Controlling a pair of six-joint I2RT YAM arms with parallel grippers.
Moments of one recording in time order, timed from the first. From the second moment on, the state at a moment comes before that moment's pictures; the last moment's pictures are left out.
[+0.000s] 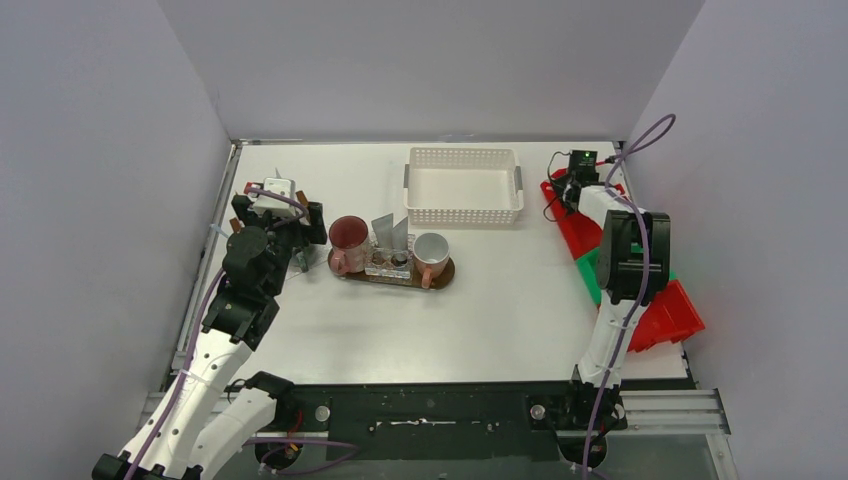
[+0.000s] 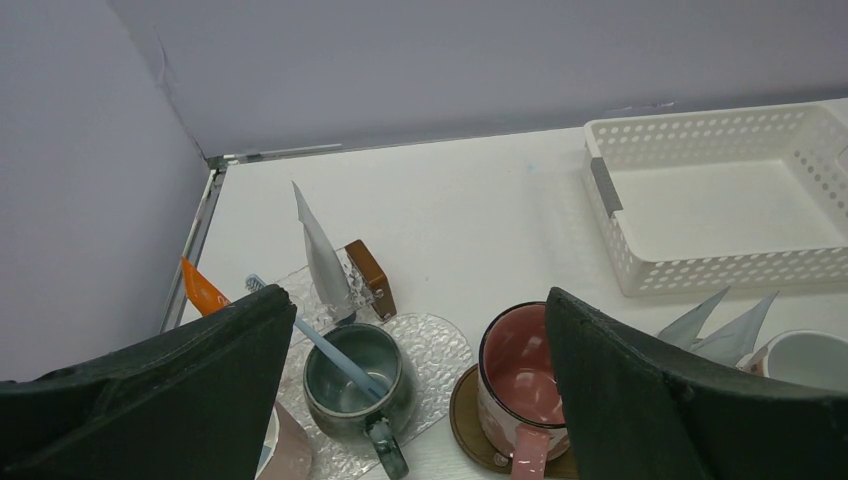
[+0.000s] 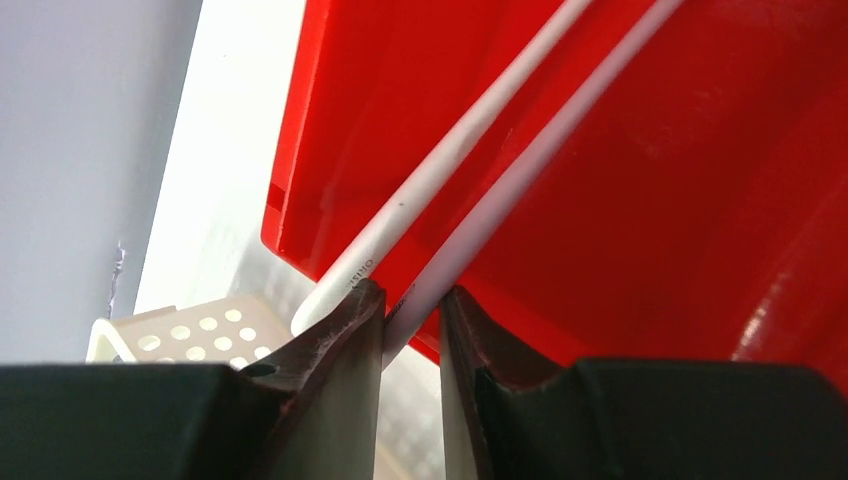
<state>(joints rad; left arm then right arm) -0.34 0.77 0.75 0.00 -0.29 0.03 -0.06 2.07 1.44 -0.13 0.21 1.00</state>
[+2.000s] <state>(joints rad) -0.32 0.77 0.82 -0.07 0.12 0.03 -0.03 1.16 0.80 0.05 -0.15 0.56</state>
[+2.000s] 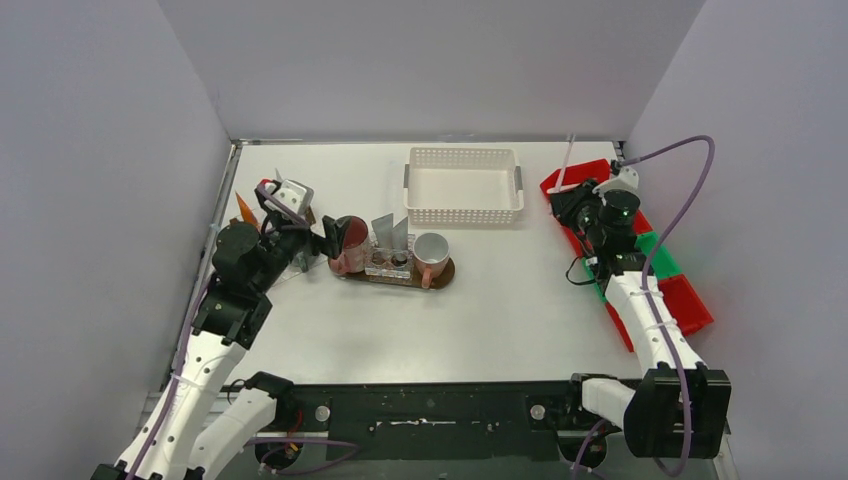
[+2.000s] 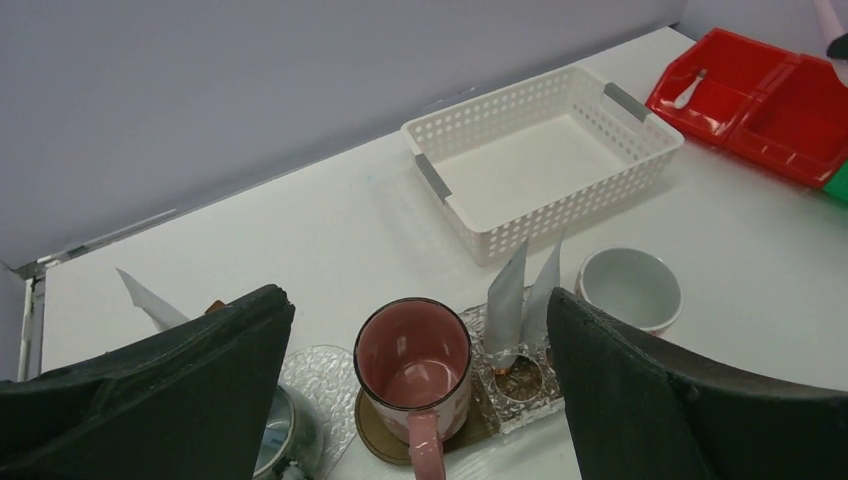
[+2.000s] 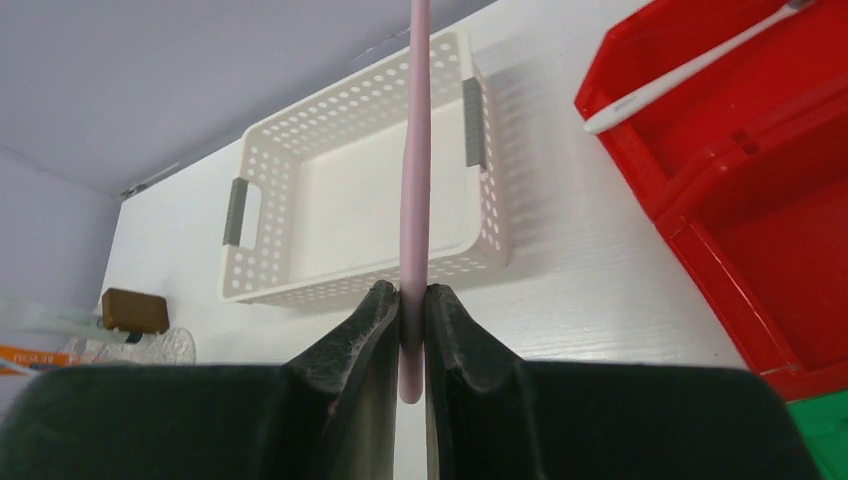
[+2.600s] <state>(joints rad) -0.36 0.71 0.85 -0.21 0.39 0.15 0.20 0.96 0.77 0.02 -0.46 0.23</state>
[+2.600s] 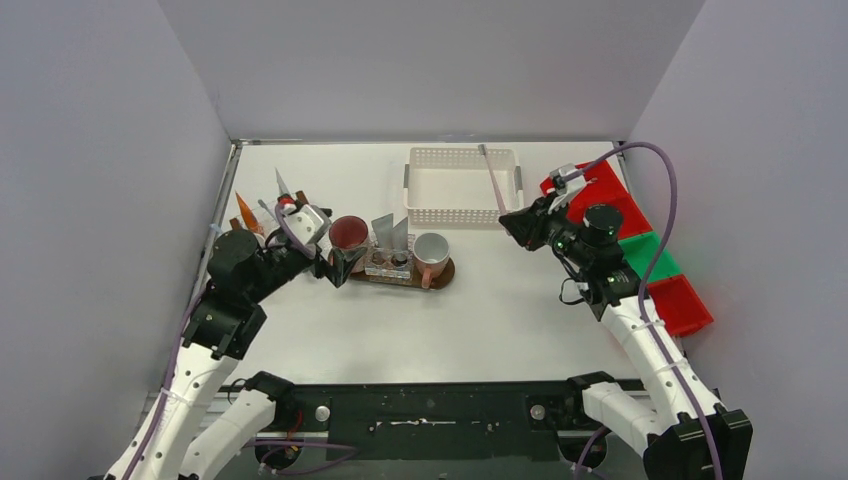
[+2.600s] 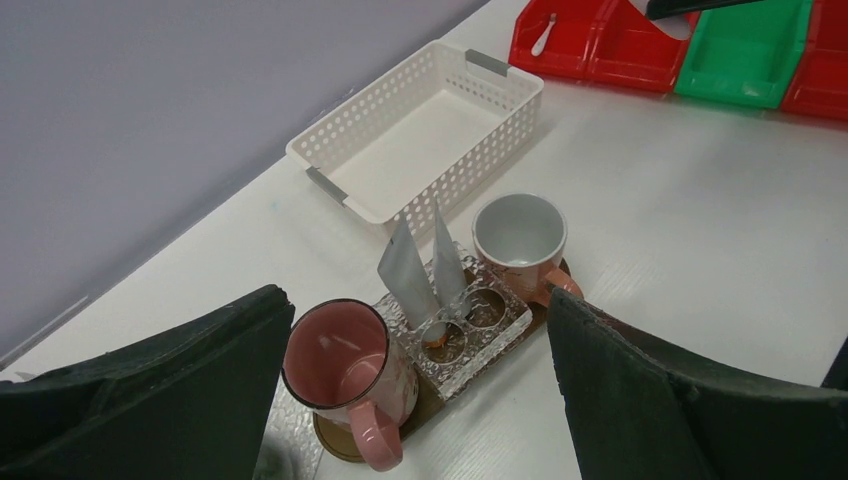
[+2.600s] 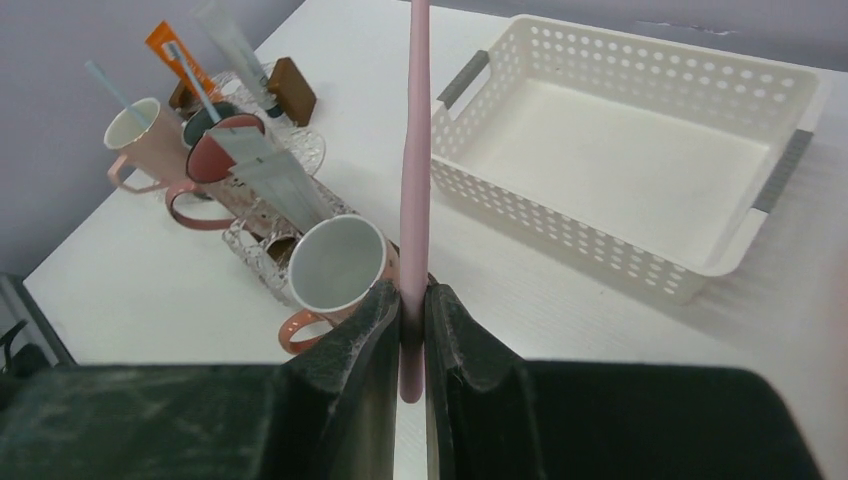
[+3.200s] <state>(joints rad) -0.51 0.68 0.94 -0.46 0.42 0.35 0.37 0.96 0.77 -0.15 -0.72 -0.07</state>
